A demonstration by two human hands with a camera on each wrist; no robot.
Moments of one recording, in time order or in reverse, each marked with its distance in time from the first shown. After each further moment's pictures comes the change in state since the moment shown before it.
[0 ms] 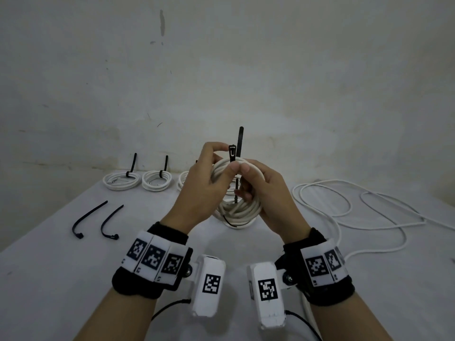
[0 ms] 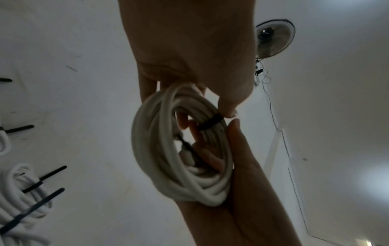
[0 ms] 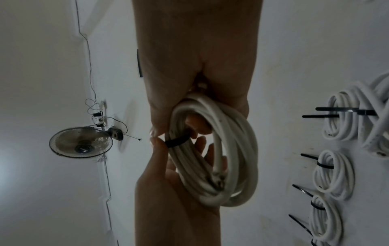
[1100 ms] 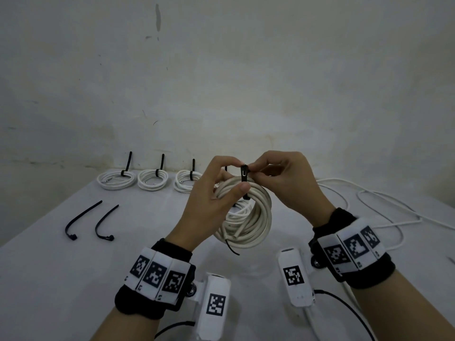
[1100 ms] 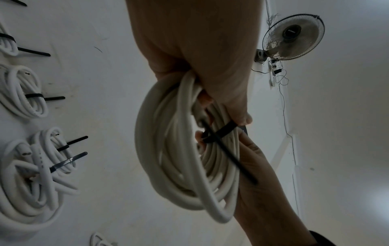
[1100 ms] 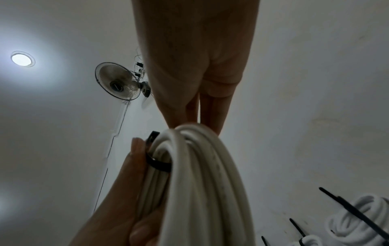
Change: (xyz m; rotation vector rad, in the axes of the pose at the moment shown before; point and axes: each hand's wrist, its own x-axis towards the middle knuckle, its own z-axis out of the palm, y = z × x) left_hand -0.021 -0.002 0.009 -0.208 -0.075 0.025; right_hand 0.012 -0.028 -0.031 -0.594 -0.027 -0.235
